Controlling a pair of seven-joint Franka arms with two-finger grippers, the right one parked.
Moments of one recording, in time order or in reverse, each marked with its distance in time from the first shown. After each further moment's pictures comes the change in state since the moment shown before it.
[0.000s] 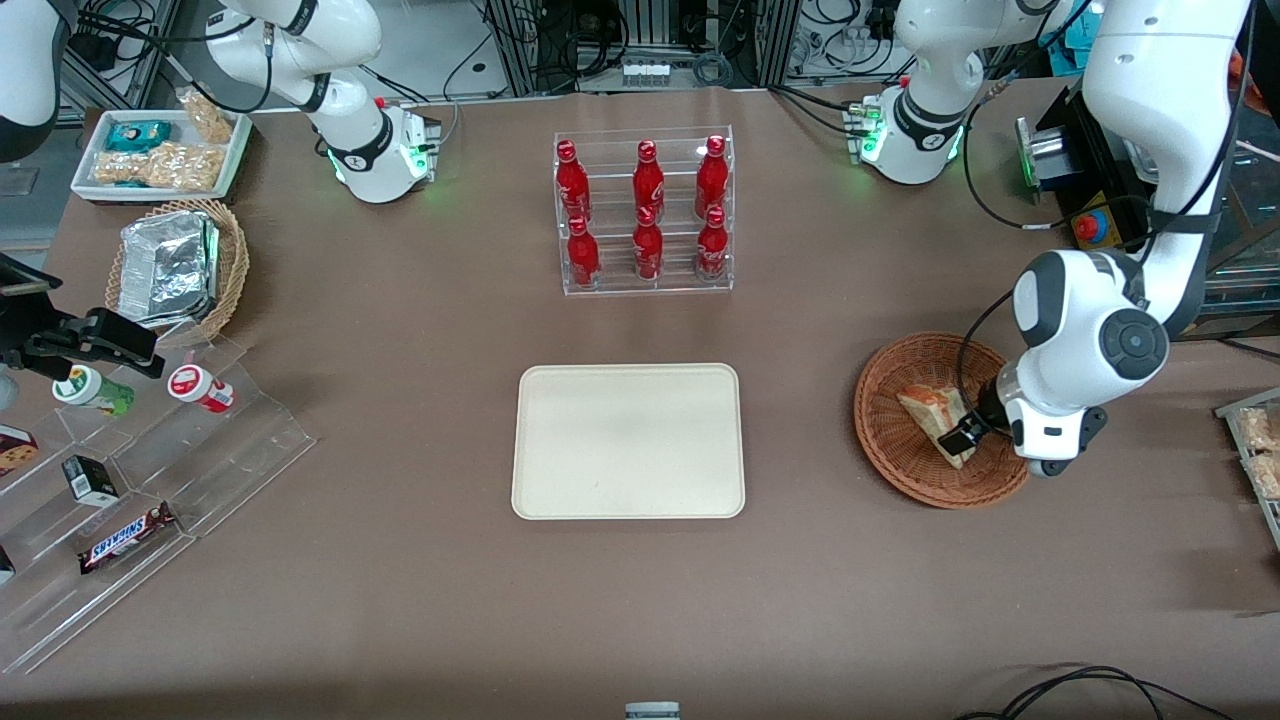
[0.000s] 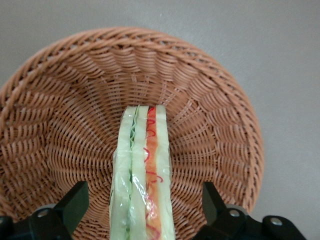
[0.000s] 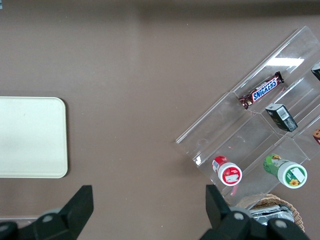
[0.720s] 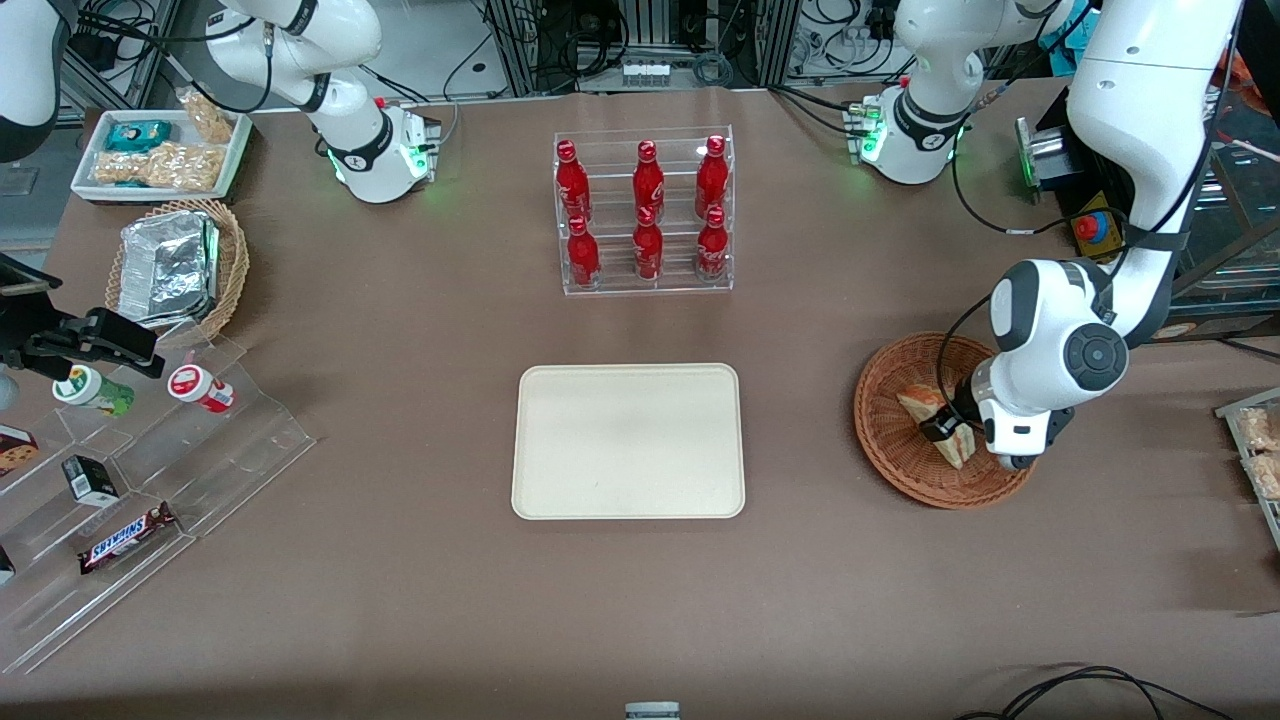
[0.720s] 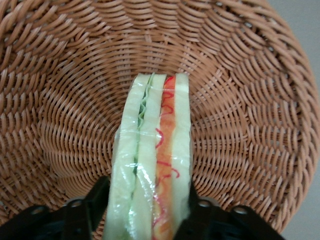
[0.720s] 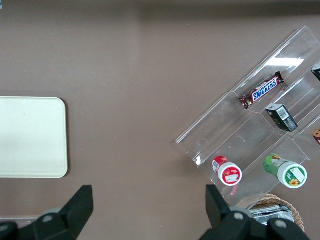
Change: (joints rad) arm -0.012 0.030 -0.004 -0.048 0.000 0.004 -0.048
